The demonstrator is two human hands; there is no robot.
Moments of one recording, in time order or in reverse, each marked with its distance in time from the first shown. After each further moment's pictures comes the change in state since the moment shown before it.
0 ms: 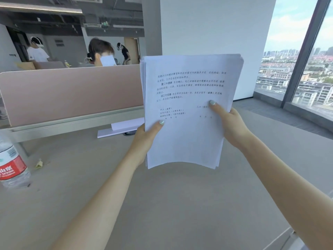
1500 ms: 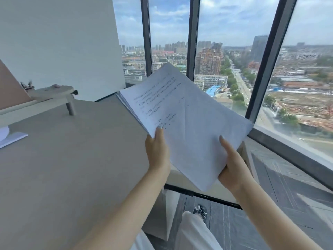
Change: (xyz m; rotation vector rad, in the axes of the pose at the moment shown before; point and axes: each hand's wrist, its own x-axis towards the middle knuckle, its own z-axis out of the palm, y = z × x) left_hand -0.126 0.008 0.373 -0.449 -0.382 -0.280; right_hand -0.276 -0.011 -0.239 0.349 0.891 0.002
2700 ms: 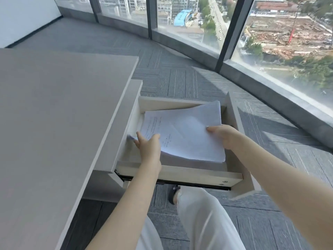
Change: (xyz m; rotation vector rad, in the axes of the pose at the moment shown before) left_hand 0.105 -0.220 0.085 0.457 -0.099 -0.595; right_hand 0.215 0.036 -0.213 -0.512 0.528 0.463
